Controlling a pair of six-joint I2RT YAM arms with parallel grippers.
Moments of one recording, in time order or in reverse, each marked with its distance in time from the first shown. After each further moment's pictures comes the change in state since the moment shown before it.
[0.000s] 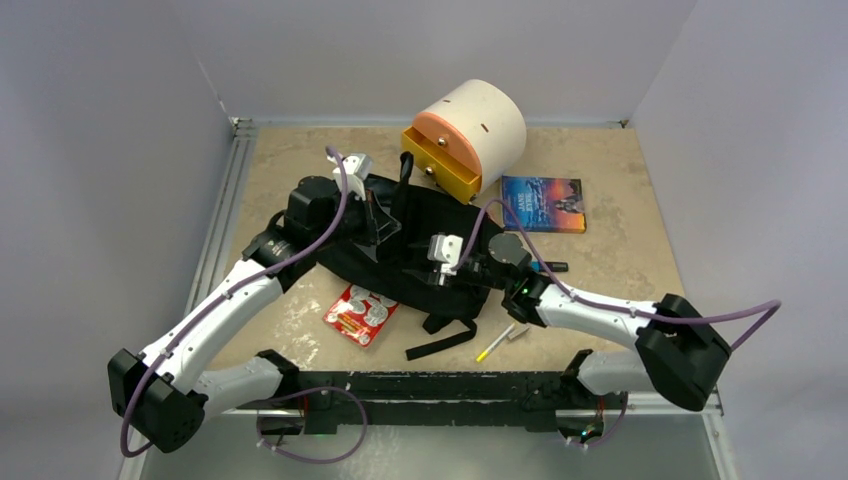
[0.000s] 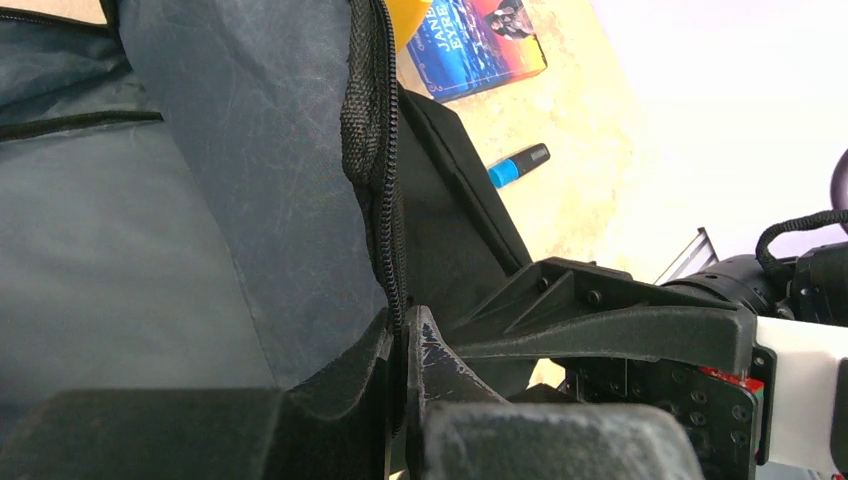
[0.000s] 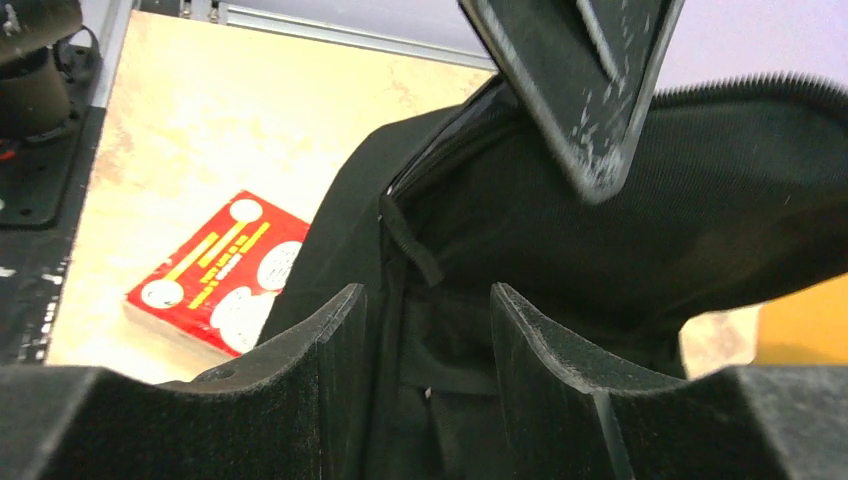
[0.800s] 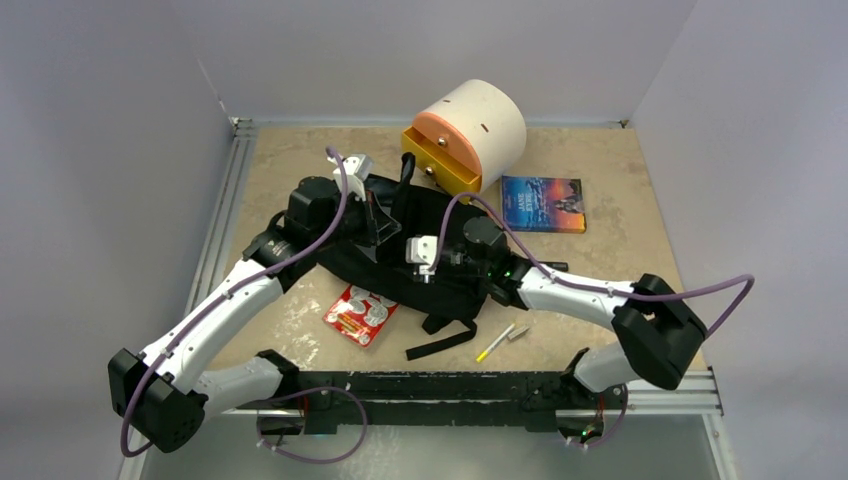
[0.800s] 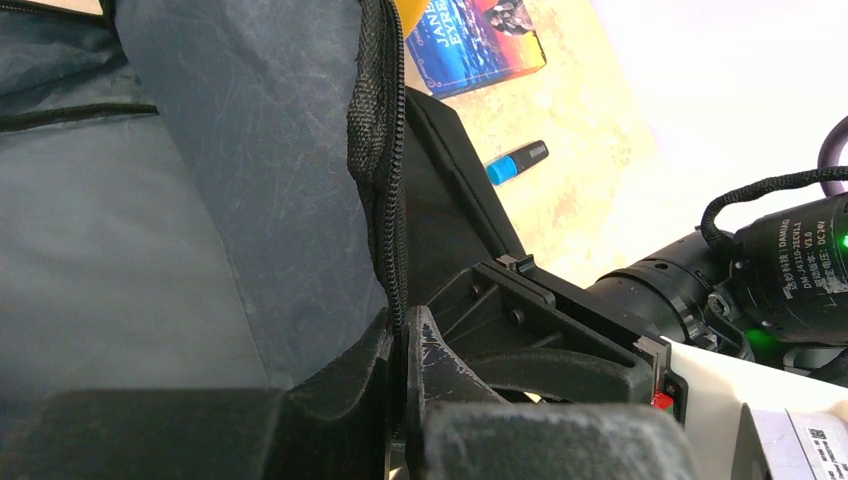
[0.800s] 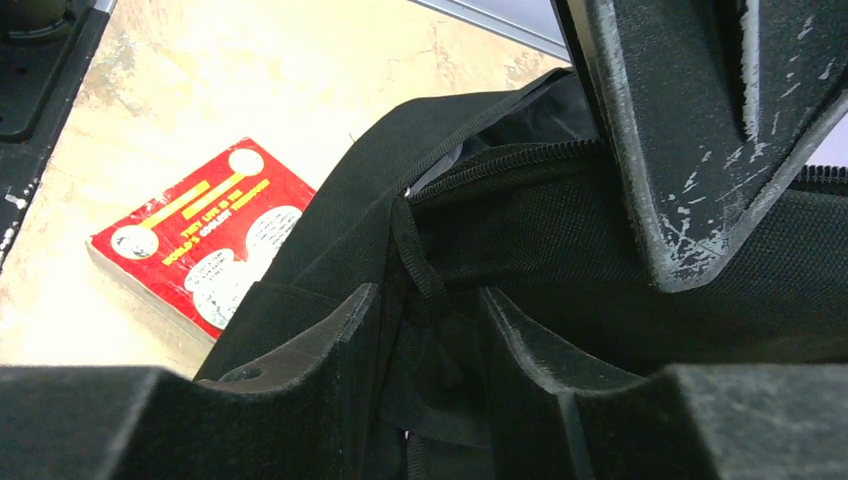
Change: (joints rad) left arm 0.000 0.001 -0.003 -0.001 0.005 -0.008; right arm 0.000 0.158 0.176 -0.189 -0.113 -0.235
